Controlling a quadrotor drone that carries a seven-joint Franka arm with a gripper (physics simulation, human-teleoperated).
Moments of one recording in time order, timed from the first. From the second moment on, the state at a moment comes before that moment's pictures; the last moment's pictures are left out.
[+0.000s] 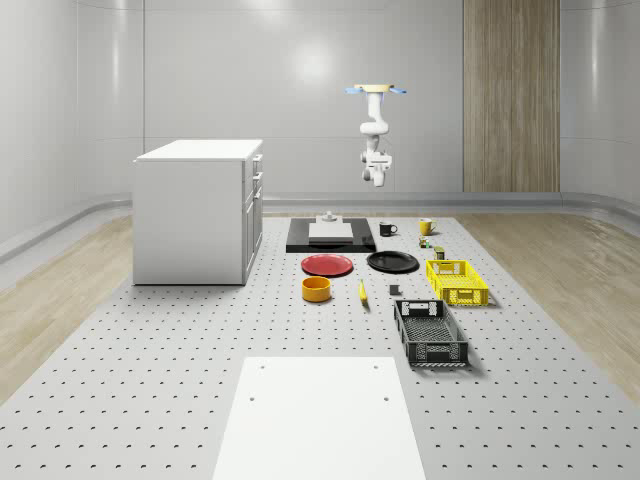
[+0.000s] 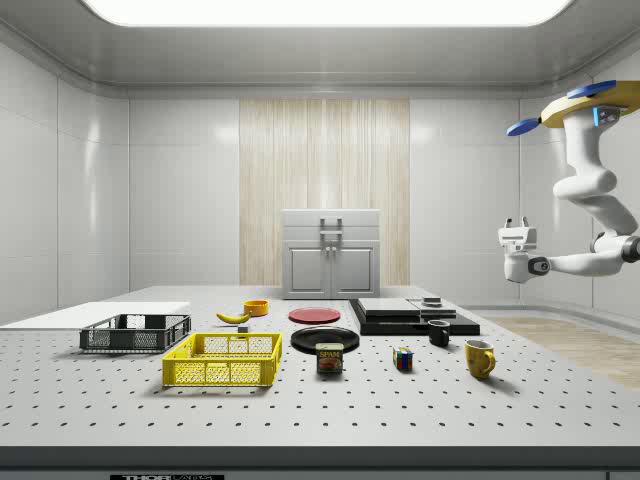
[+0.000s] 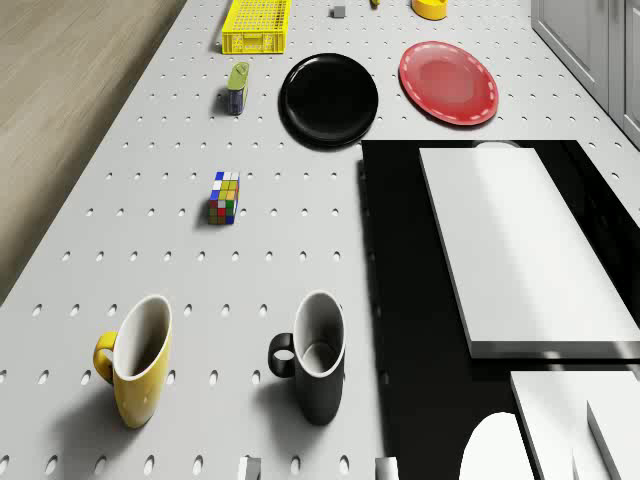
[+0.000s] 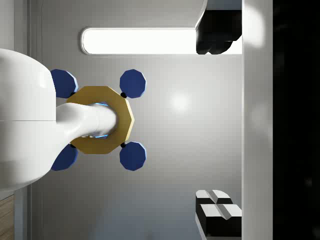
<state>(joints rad) 0.00 -0.79 0.00 -2.34 0.00 1.55 0.79</state>
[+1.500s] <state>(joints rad) -0.01 -0.70 0.00 -2.04 0.00 1.36 0.78</state>
